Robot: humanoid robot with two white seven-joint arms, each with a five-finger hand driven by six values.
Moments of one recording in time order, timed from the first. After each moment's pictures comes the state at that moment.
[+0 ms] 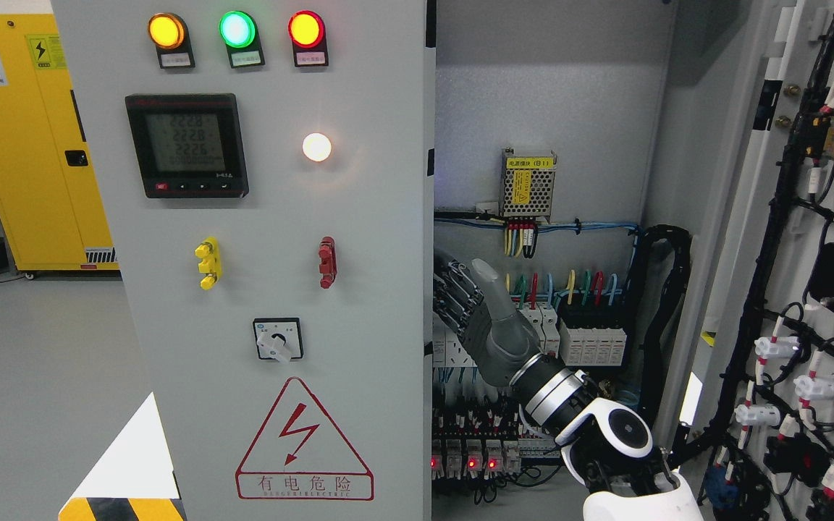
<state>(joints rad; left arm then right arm) 0.00 -0.09 -0.22 -0.10 0.30 -0.07 0.06 -0.78 0.06 0.11 -1.31 -0.37 0.18 0.51</state>
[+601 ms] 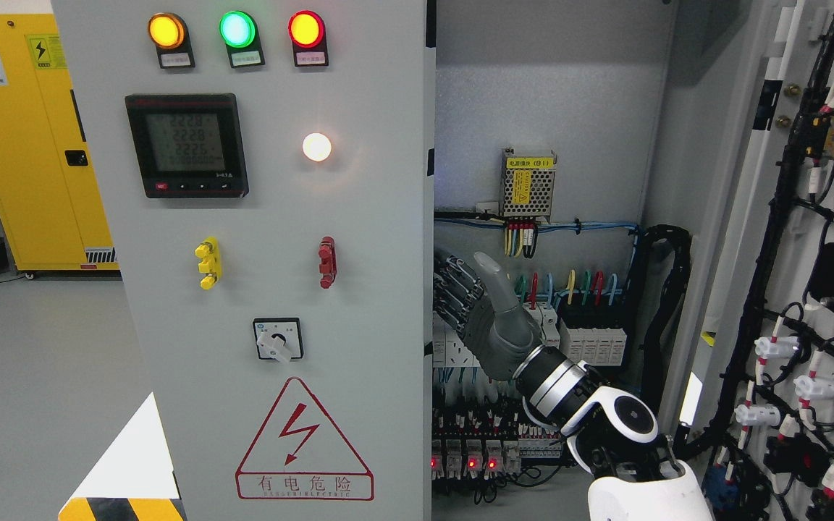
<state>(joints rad) 0.00 -0.09 -0.22 -0.10 0.30 -0.07 0.06 -0.81 0.06 0.09 -1.28 -0.40 0.21 0.58</state>
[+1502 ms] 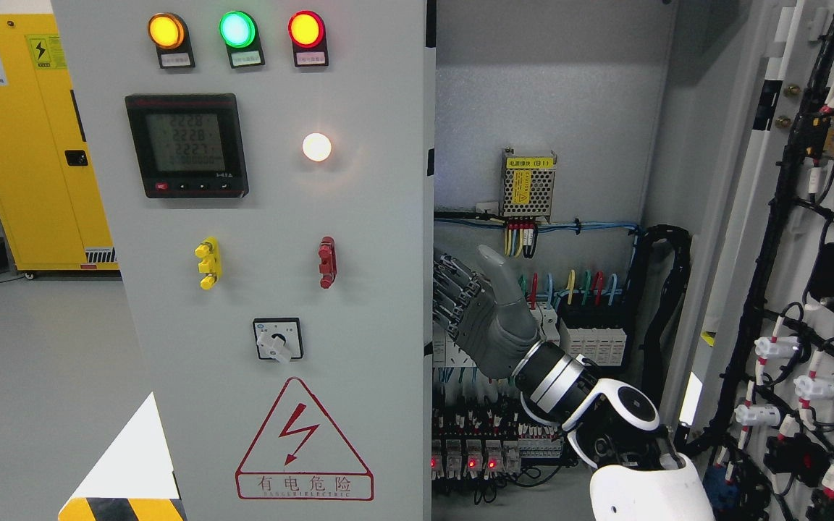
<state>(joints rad) 0.00 -0.10 -0.22 -0.10 0.31 -0.07 0.05 -0.83 0.06 0.08 -1.25 -0.48 0.27 0.67</state>
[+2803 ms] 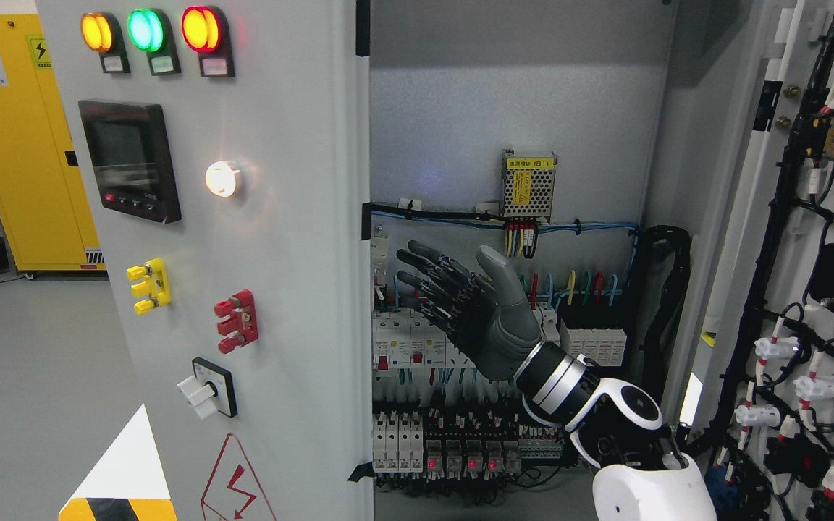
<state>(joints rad) 0.00 -0.10 -0.22 -0.10 0.31 -0.07 0.05 -0.81 0.05 0.08 -1.28 -0.49 0.27 0.71</state>
